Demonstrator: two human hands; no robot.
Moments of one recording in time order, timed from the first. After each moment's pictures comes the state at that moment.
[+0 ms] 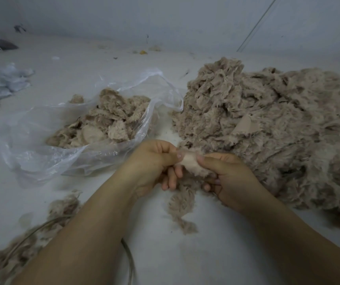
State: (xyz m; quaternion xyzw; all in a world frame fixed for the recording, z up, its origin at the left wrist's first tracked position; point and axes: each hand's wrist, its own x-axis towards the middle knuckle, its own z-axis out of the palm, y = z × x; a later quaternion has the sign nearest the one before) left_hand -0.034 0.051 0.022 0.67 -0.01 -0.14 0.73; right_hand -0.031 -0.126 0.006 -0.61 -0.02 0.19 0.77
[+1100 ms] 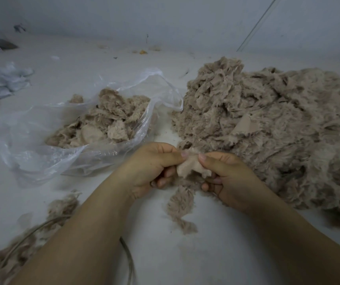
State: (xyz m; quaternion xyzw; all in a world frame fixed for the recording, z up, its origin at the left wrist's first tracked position) left_hand -0.032 0.056 0.018 0.66 -0.03 -0.20 0.72; right_hand -0.030 -0.131 0.004 -0.60 -0.05 0.21 0.77
